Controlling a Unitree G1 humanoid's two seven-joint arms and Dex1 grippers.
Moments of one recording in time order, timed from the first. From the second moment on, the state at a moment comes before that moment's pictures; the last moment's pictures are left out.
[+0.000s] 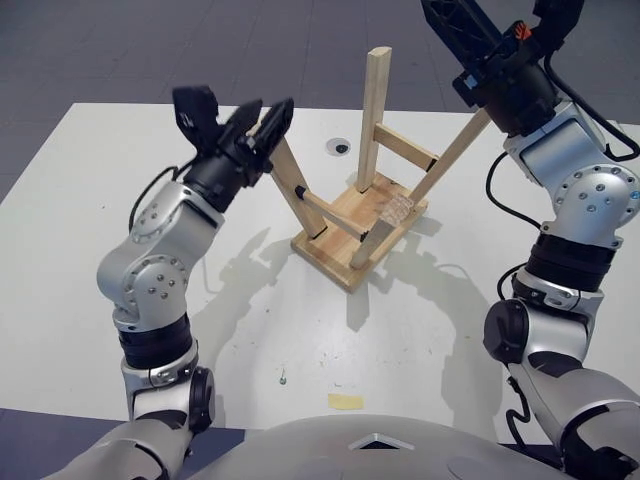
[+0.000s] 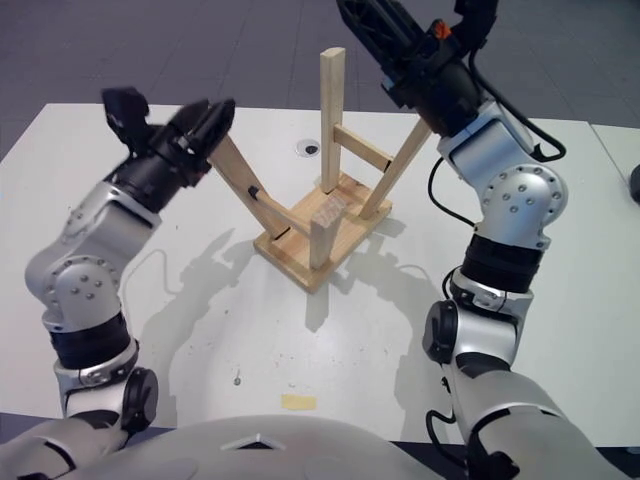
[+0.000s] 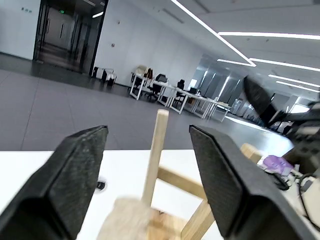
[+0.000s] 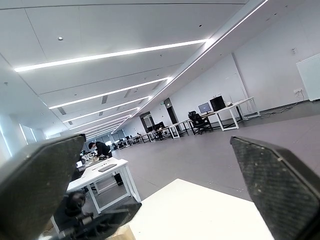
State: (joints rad) left arm -0.47 0.22 0.24 -0.51 -0.88 0.81 -0.05; right arm -0.73 -0.29 -0.35 -0.07 1.04 0.82 0.46
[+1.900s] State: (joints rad) left arm -0.48 0.33 0.33 -0.37 -0.53 0.73 0.04; right arm -0.12 -0.51 0.04 -0.38 0.74 0.72 0.76
